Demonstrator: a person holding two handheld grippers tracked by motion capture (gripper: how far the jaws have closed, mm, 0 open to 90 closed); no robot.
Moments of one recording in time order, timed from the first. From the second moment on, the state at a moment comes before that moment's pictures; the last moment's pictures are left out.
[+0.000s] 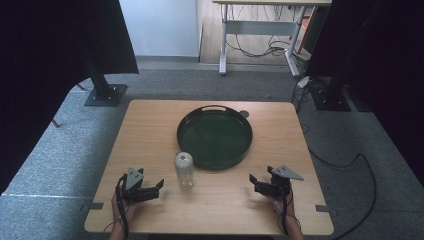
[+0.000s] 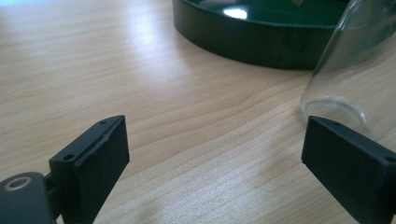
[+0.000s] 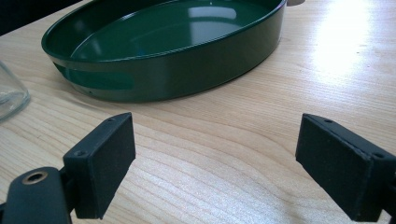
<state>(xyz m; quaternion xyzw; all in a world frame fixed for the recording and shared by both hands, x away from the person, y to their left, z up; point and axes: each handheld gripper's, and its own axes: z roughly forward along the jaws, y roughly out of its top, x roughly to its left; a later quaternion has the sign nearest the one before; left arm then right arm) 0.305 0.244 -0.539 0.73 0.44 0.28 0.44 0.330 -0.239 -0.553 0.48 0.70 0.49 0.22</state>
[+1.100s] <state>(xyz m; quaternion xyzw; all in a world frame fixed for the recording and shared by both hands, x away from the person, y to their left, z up) 0.295 0.149 -0.493 0.71 0.43 0.28 0.48 0.327 -0.239 -0.553 0.49 0.69 0.48 0.23</state>
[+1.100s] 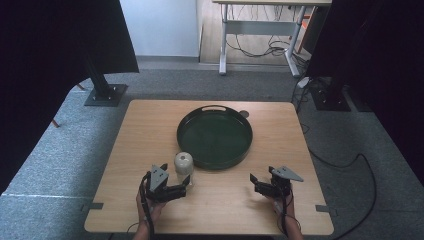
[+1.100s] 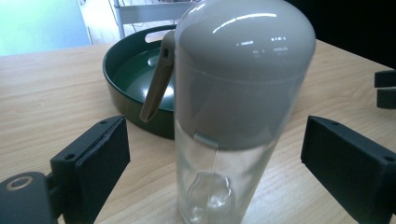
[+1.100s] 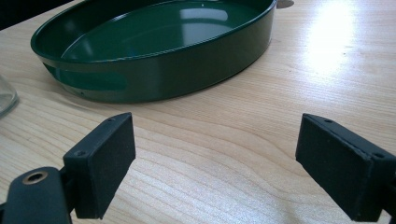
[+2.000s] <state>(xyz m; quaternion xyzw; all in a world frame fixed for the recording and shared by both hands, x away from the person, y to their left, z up) 0.317 0.112 -0.496 0.67 0.50 0.32 0.45 0.327 -0.239 -0.553 0.49 0.69 0.48 0.23</state>
